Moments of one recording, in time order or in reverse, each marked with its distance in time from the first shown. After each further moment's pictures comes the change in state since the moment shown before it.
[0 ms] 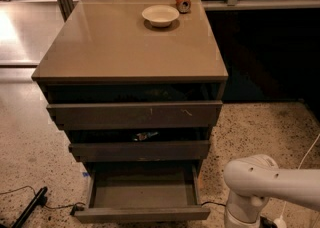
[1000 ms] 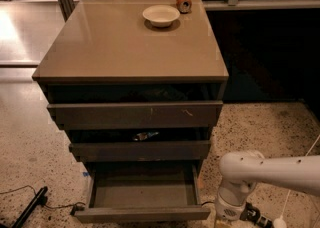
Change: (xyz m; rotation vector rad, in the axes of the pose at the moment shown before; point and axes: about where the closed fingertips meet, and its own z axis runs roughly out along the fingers) arm -0.027 -0.082 0.029 0.044 -0.090 0.045
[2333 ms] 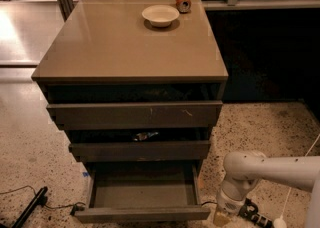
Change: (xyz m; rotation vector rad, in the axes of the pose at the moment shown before) arm -0.001 -0.051 0.022 0.022 -0.078 0.033
